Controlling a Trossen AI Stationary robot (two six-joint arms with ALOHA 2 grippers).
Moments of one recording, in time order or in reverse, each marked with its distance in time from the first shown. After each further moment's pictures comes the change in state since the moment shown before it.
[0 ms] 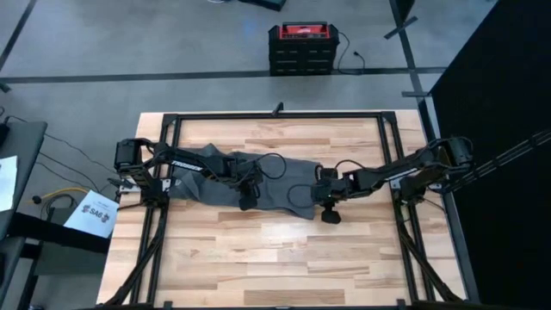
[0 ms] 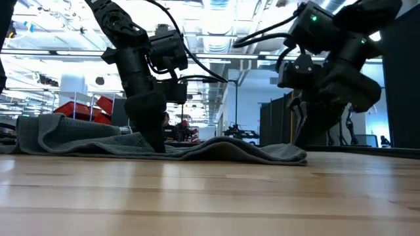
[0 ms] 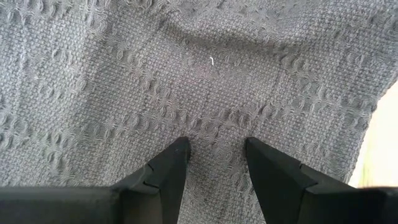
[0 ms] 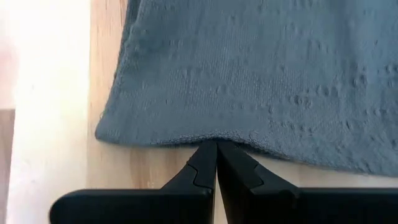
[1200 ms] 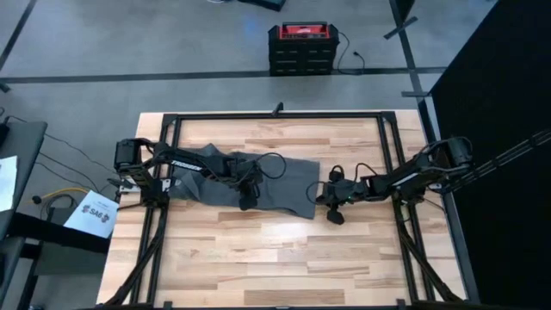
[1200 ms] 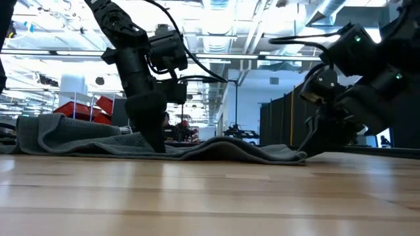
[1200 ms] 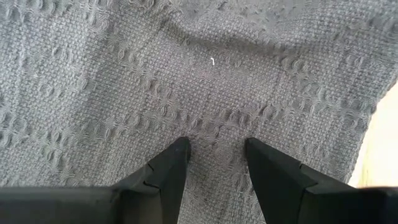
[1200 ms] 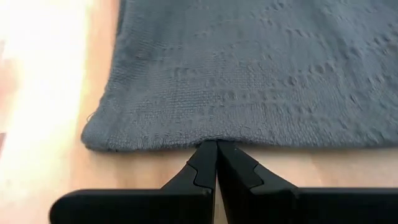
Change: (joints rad) left arm 0.008 -0.003 0.001 0.005 0.000 -0.013; right arm 0.009 0.011 -0.381 0.727 0.040 0.118
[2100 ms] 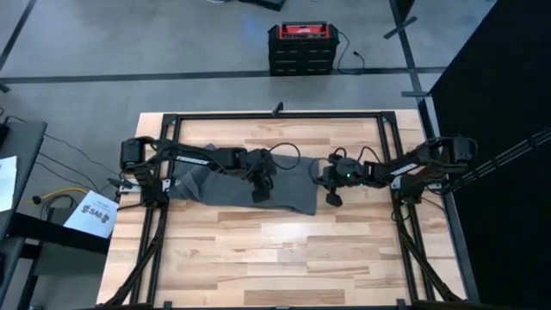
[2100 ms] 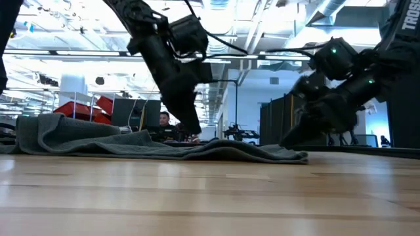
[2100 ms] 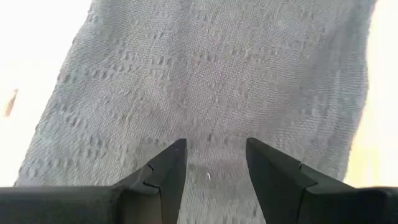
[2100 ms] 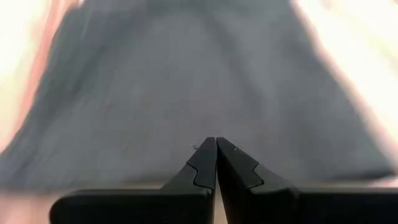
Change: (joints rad) left arm 0.019 0.014 0.211 -0.003 -0.003 0.121; right arm -0.262 -0.031 -0.021 0.049 -0.121 -0.263
